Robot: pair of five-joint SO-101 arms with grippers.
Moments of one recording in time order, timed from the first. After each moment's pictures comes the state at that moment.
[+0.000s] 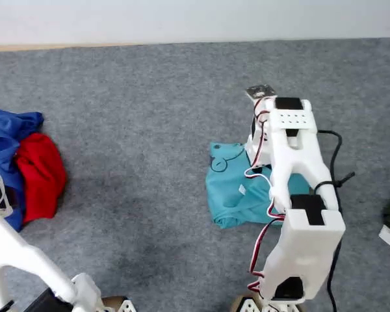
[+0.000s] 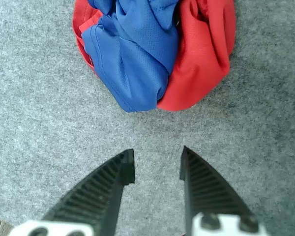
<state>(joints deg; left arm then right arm) -50.6 -23.3 12.1 98.8 -14.5 -2.5 22.7 -7.0 84.0 13.9</state>
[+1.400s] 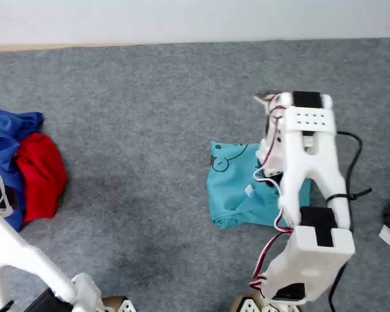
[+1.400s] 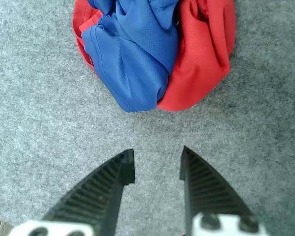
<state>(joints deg) -50.6 -23.3 12.1 98.8 -14.5 1.8 14.2 -7.0 100.3 18.2</state>
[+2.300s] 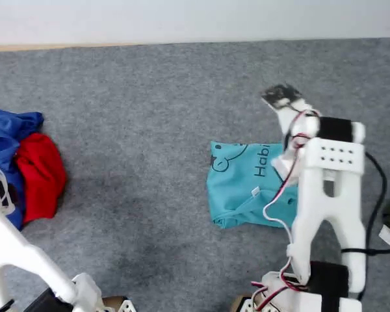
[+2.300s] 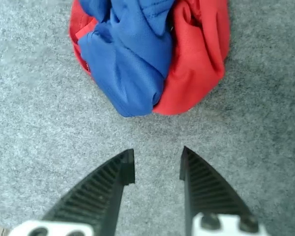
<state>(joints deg) -48.7 -23.3 12.1 98.2 -14.5 2.5 -12.0 11.9 85.3 35.7</state>
